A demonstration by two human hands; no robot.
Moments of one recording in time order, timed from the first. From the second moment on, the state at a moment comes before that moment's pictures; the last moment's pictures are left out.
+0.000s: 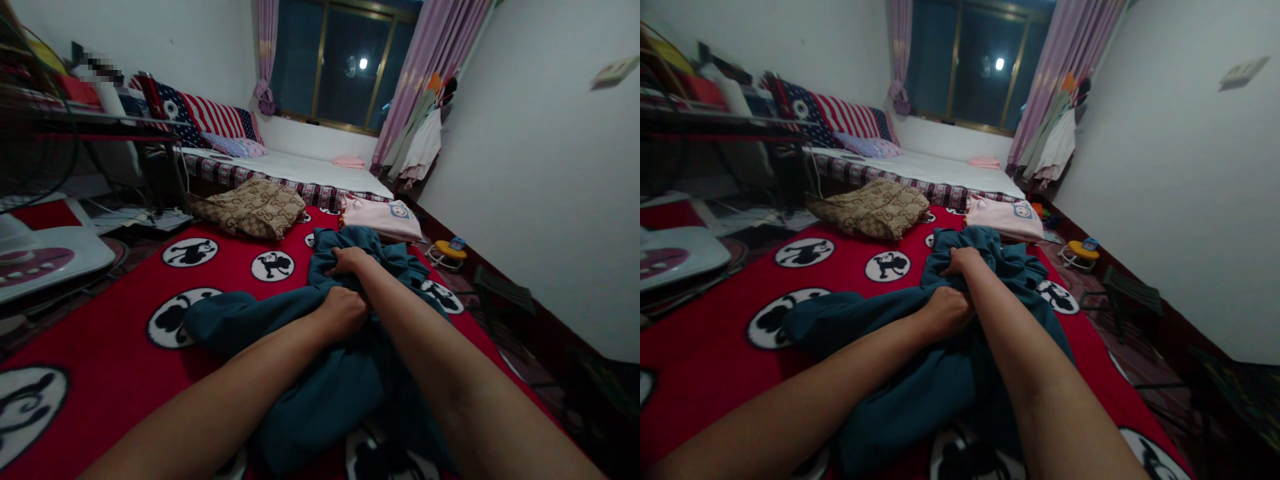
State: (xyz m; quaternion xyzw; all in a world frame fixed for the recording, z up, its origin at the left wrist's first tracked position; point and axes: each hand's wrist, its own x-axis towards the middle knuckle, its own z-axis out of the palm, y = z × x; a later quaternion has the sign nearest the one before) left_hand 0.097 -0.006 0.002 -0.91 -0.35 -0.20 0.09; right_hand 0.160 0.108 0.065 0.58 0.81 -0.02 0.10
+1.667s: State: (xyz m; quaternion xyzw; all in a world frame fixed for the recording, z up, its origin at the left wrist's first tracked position) left_hand -0.046 0.018 0.081 -0.58 -0.71 -0.39 0.10; right_hand 0.204 0.119 0.088 0.52 0.61 -0.30 -0.52
